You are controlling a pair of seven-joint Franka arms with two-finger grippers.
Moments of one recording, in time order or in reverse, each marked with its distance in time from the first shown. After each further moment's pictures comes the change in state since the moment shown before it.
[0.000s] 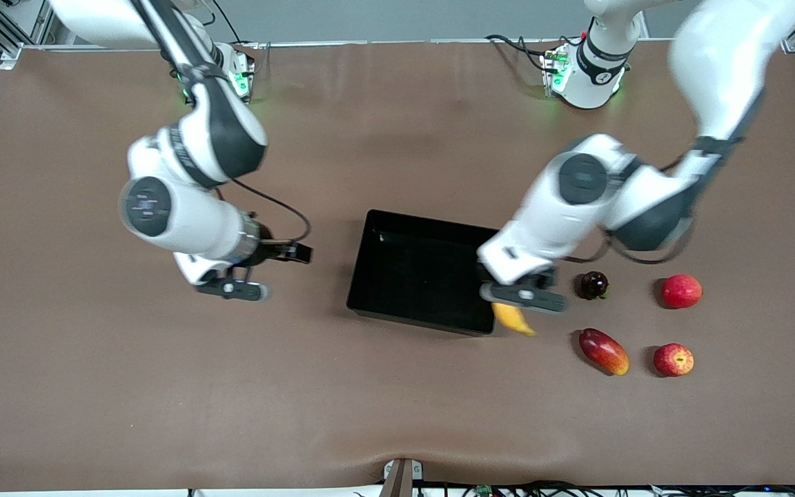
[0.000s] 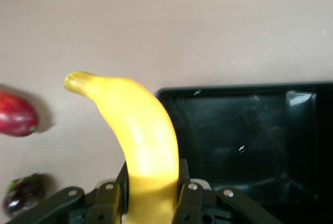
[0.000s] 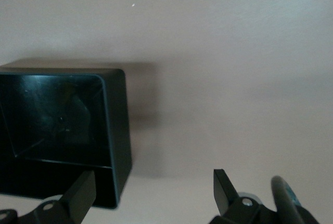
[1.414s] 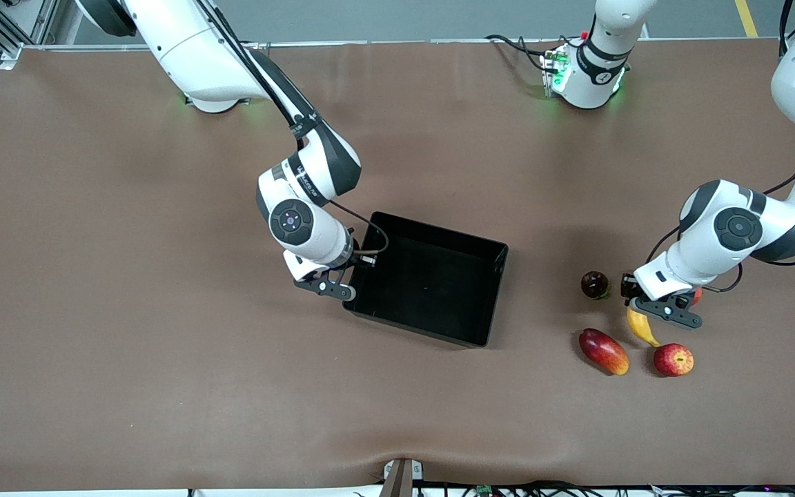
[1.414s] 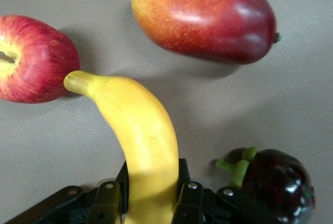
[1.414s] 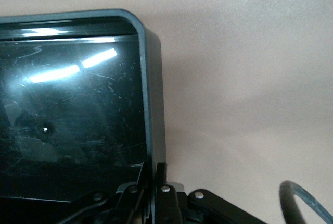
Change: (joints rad) left arm 0.410 0.035 0.214 -0.360 0.231 0.399 0.384; right arm 0.175 0.213 -0.014 -0.008 -0.004 0.256 0.213
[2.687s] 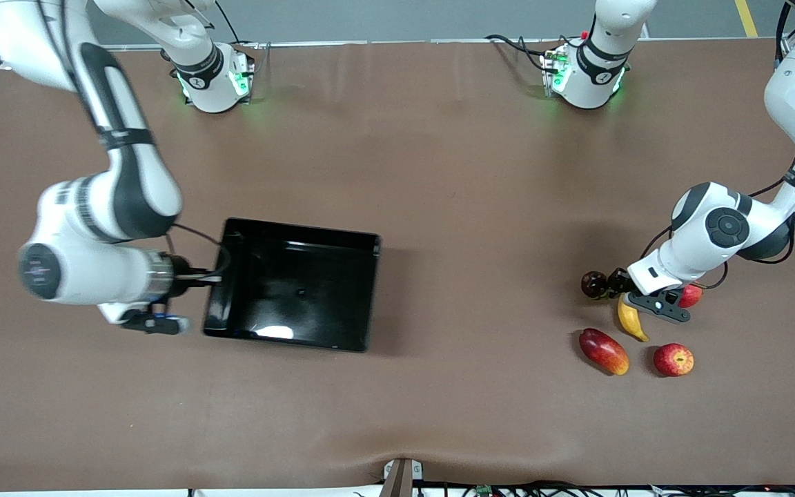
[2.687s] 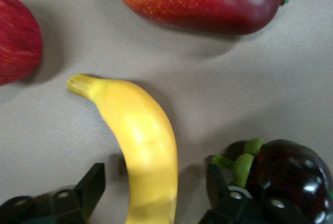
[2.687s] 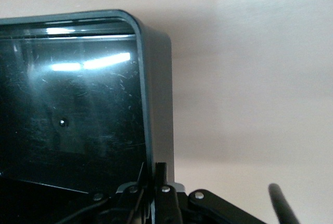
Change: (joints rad) left arm 0.000 0.028 0.048 -0.050 0.033 0.098 0.003; right arm -0.477 -0.172 -0.020 0.050 0.000 -0.438 -0.611
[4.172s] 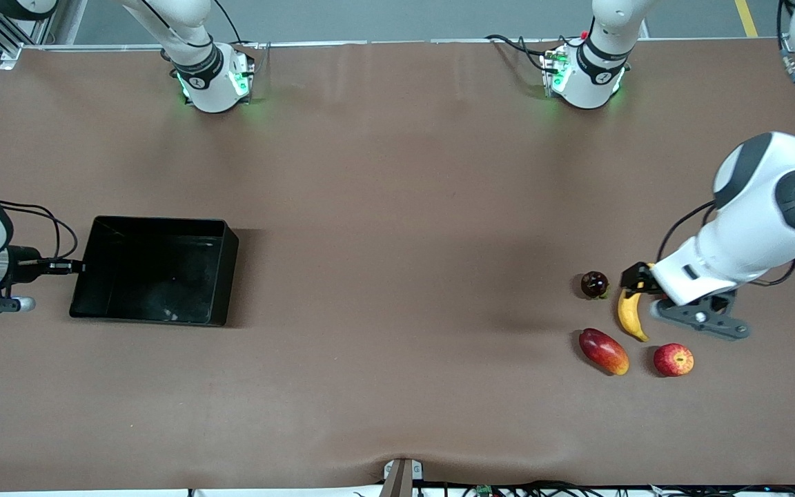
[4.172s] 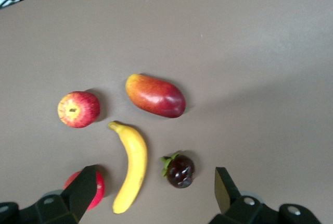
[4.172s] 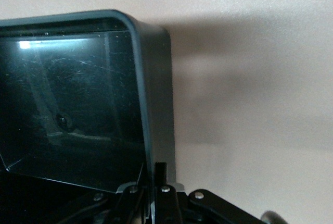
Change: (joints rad) left arm -0.191 -0.102 -0.261 0.497 -0.240 -0.663 -0.072; right arm -0.516 0.112 -0.008 -0.129 -0.053 0.124 -0.585
